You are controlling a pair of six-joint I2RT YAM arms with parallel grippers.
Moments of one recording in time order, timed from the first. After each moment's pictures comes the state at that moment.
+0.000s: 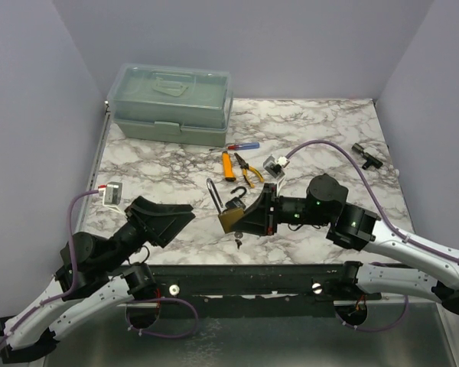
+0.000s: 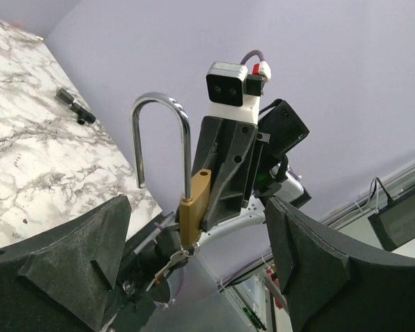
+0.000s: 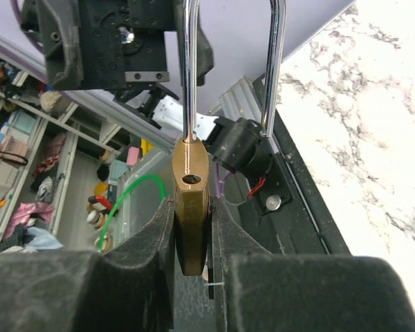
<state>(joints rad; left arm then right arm) -1.01 0.15 0.64 -0.20 -0.10 -0.93 1.08 0.96 0.91 -0.02 -0.36 0.67</state>
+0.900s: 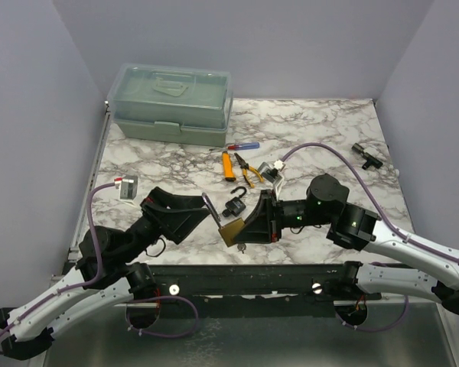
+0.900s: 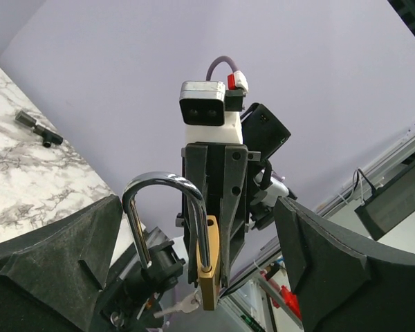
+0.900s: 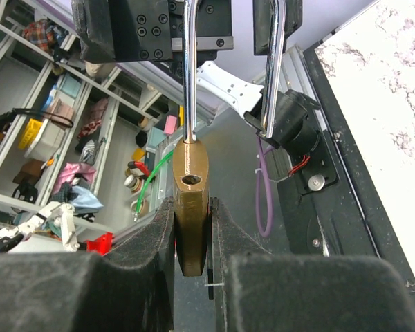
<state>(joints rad) -1.01 0.28 0.54 0.15 -0.03 -0.90 1.08 0.95 0.91 -0.02 -0.54 0.74</state>
